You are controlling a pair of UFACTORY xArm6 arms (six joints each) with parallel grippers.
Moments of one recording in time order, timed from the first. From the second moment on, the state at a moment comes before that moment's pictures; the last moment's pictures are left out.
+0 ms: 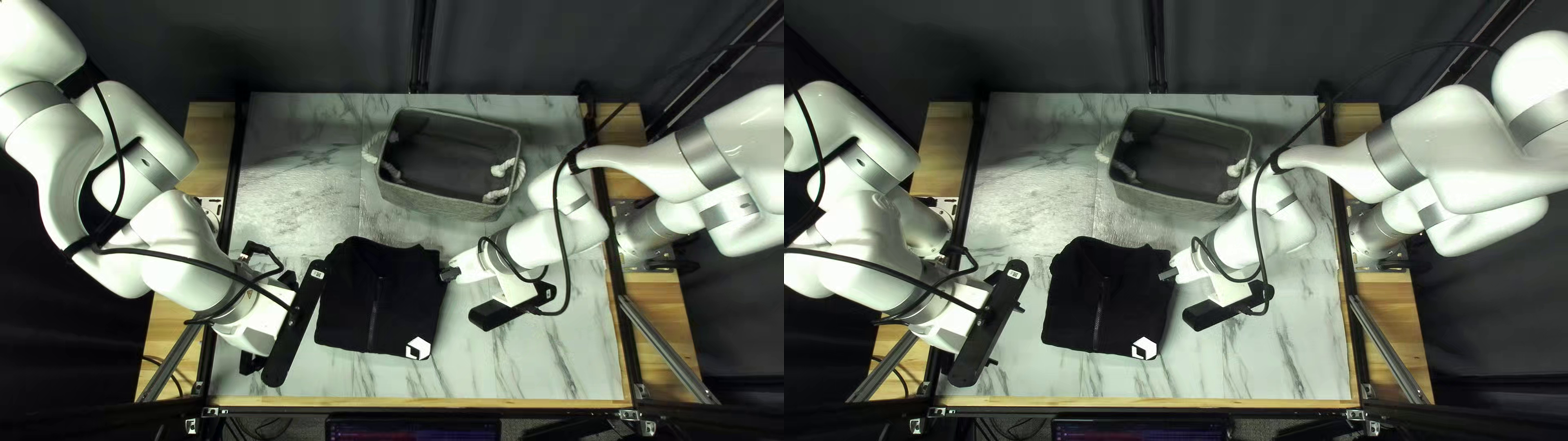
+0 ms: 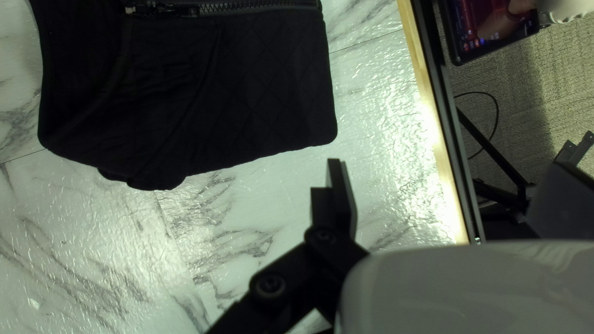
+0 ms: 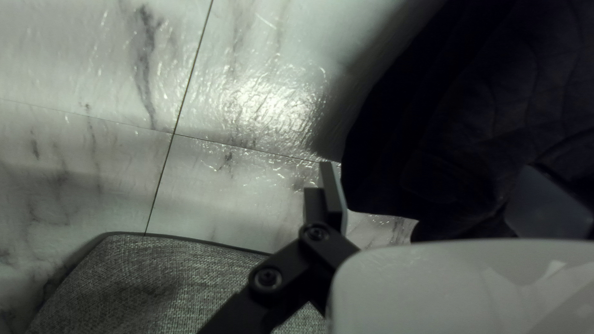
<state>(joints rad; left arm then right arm) -0.71 -0.56 -0.57 0.04 0.77 -0.45 0.27 -0.03 -0.64 -0.39 0.34 -1.39</state>
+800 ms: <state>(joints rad) -0.71 -0.56 -0.57 0.04 0.77 -0.45 0.20 -0.06 -0.52 -0.35 0.14 -1.67</state>
